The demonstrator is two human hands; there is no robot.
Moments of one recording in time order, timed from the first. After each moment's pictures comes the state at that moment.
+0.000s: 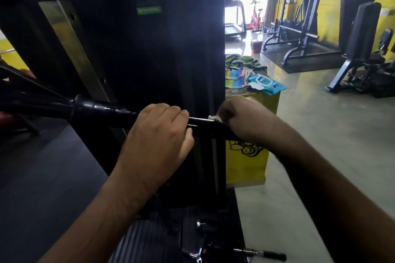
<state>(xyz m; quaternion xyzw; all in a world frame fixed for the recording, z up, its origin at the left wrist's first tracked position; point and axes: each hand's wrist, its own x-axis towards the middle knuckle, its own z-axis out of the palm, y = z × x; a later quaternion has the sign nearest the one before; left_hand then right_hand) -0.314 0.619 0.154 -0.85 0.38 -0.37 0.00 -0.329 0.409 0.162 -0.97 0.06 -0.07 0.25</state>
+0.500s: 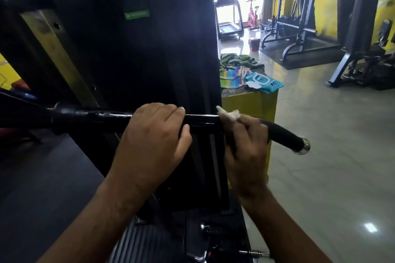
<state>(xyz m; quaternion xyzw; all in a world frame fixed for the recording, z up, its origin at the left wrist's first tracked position) -0.311 0.603 0.161 -0.85 0.38 -0.37 -0.03 -0.342 0.438 0.059 -0.76 0.08 -0.59 0.26</state>
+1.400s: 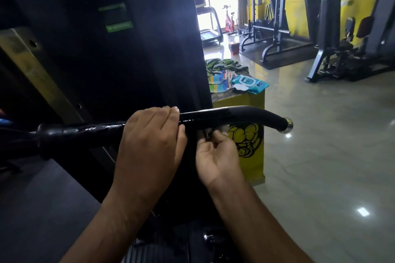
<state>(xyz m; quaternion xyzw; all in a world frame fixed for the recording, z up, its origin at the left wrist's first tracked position) -0.290 0.602 0.154 -0.82 0.38 -0.43 -0.03 -0.314 0.485 0.115 0.10 0.14 -0.20 0.97</state>
